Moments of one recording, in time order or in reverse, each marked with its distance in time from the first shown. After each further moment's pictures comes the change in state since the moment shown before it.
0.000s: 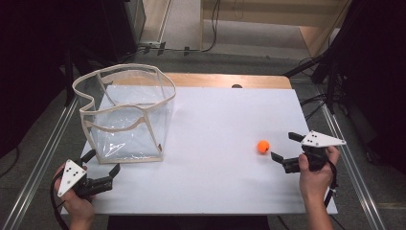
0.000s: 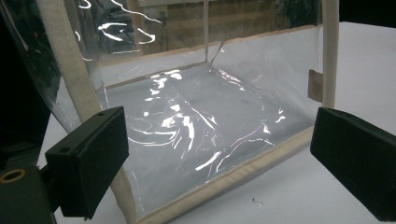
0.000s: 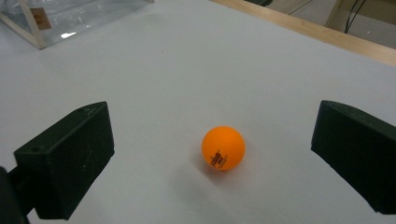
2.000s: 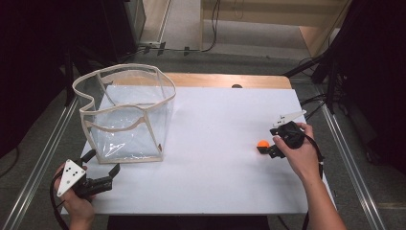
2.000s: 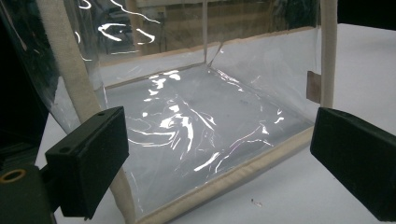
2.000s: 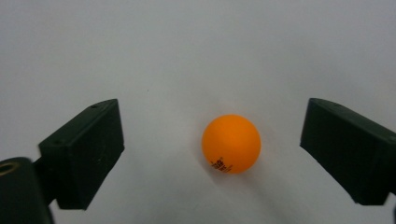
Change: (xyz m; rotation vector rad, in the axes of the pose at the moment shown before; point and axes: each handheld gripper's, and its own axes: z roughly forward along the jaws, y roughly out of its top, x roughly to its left) left arm 0.001 0.000 0.000 -0.003 -0.008 -0.003; right arm -0.018 0.039 0.066 0.426 0.115 -0.037
